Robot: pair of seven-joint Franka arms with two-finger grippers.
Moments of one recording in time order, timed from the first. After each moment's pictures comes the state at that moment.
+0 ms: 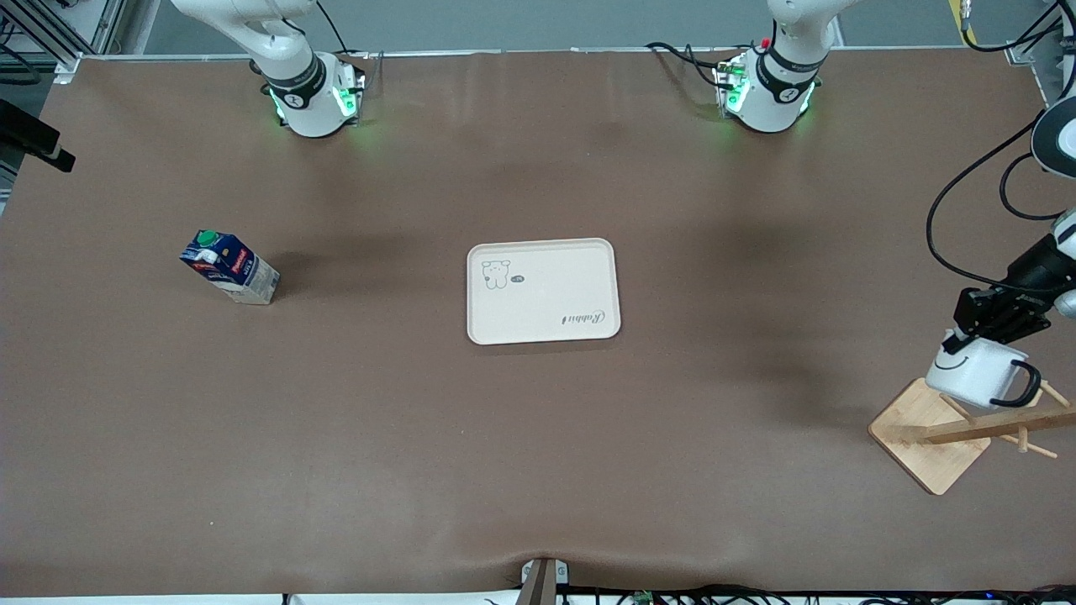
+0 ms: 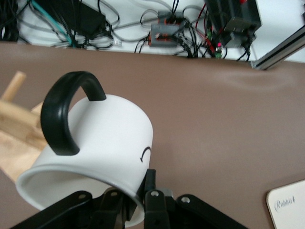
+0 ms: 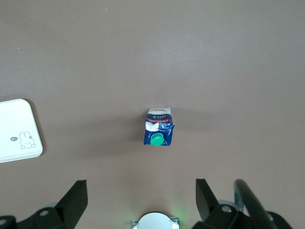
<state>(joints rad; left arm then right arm) 0.43 0.06 -0.25 -2.00 -0.54 2.33 0.58 0.01 -0.10 -0.13 -1.53 0.01 1.37 -0.01</state>
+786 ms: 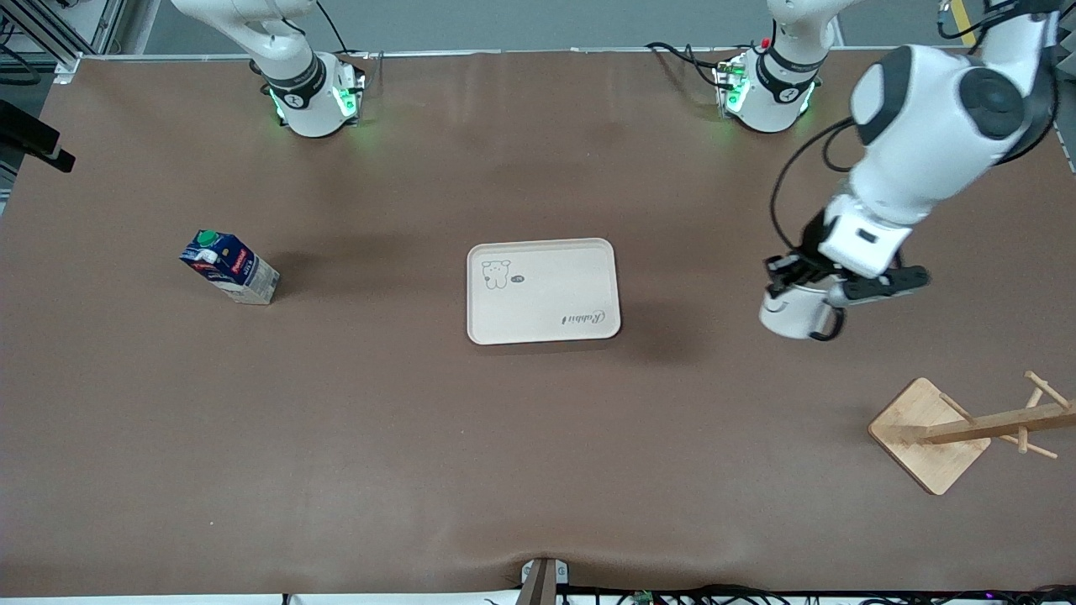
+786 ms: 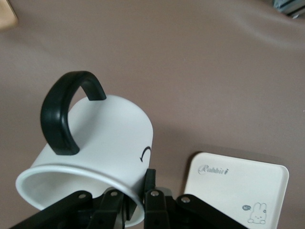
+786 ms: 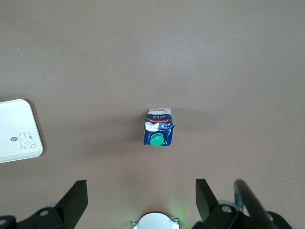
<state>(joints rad) 0.42 0.03 -0.74 -2.00 -0.13 2.17 -0.54 0.01 -0.10 -0.13 -1.53 0.01 1.37 -0.01</state>
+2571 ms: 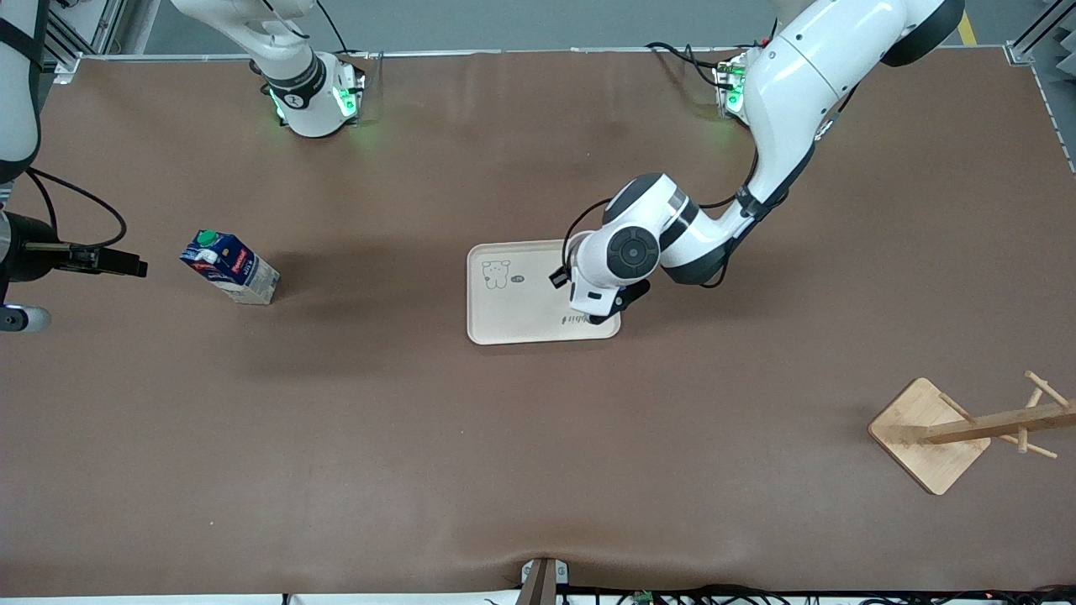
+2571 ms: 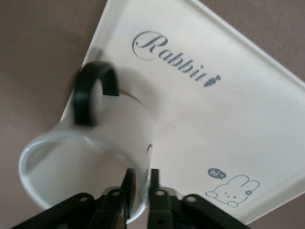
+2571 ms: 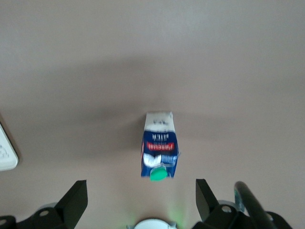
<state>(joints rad) -0.16 0.71 -0.62 -1.71 0.01 2.17 -1.31 0.00 0.23 -0.12 -1.44 0.02 1.38 -0.01</state>
